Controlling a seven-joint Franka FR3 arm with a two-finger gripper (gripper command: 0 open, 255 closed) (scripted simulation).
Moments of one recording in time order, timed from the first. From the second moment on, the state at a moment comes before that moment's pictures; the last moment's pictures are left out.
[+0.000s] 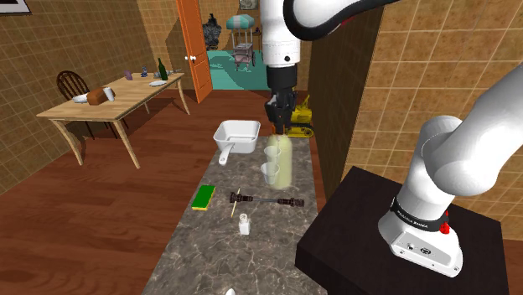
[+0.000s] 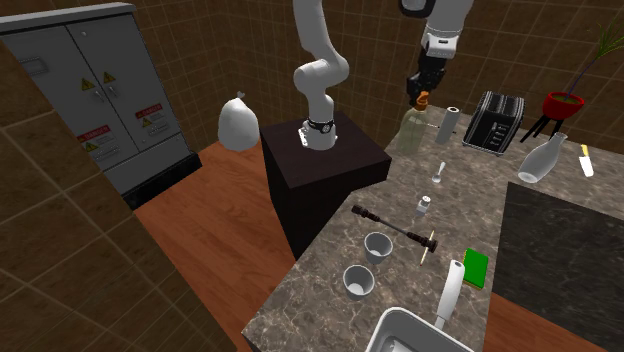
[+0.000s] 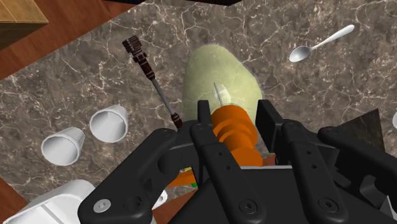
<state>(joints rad) 0.24 -0.43 0.12 -2.28 0.13 1.78 0.20</state>
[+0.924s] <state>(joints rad) 0.25 -0.38 0.13 -2.43 0.14 1.98 0.19</state>
